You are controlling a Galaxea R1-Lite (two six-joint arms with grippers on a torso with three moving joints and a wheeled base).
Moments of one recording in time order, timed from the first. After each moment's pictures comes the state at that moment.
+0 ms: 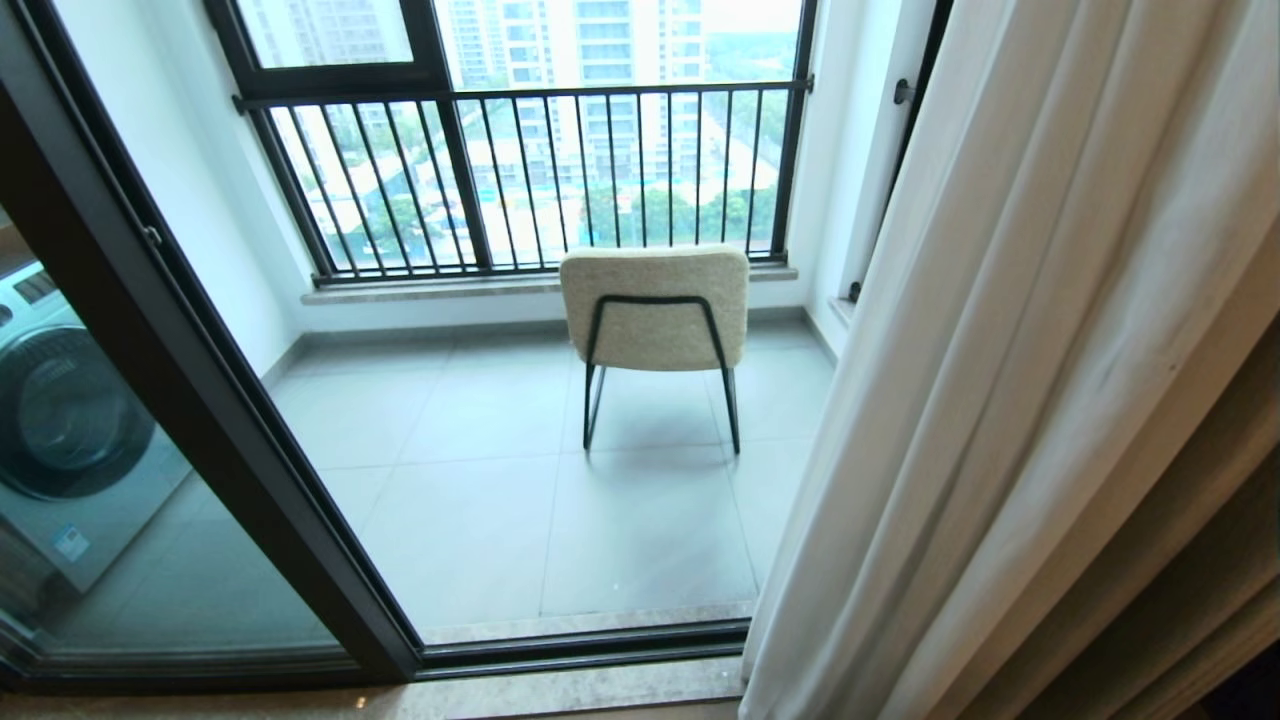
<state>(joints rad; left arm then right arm) 0.00 0.00 0.00 0.00 -0.01 -0.03 -0.01 0.00 0.00 -0.07 0.01 -0.03</state>
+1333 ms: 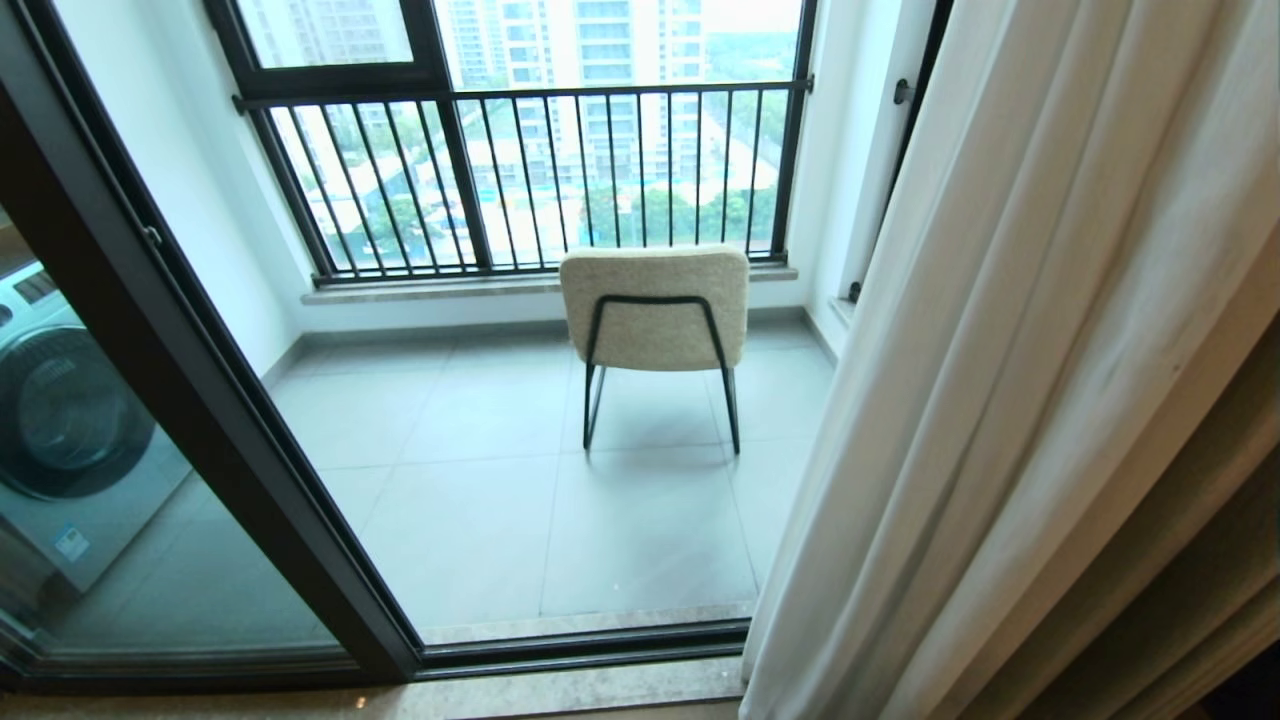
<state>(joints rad) 0.00 0.00 0.00 0.00 -0.01 -0.03 -0.01 0.00 0.00 -0.07 -0.03 -0.04</state>
